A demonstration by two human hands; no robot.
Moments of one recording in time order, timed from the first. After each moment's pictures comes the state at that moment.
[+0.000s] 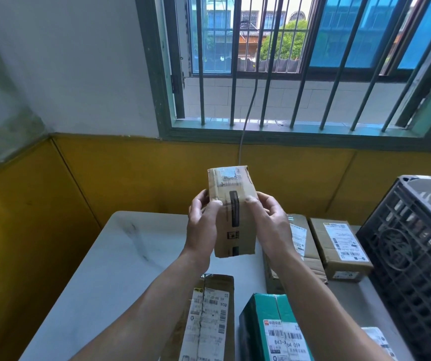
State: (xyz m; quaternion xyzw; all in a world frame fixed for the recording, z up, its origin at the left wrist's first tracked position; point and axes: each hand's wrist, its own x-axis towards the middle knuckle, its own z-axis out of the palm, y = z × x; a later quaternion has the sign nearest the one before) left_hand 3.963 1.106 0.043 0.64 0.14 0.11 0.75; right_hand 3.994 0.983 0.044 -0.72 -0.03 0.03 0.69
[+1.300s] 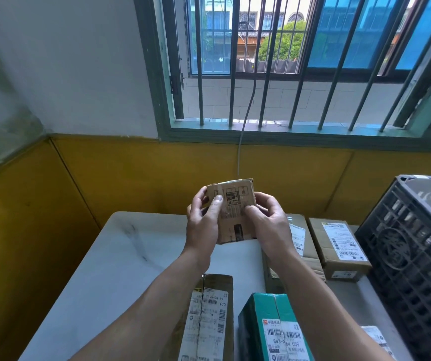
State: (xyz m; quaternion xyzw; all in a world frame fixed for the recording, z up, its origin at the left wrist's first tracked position) left_hand 3.967 1.105 0.043 0.65 0.17 0.14 0.73; right_hand 3.996 0.979 0.044 -0.71 -0.02 0.04 0.71
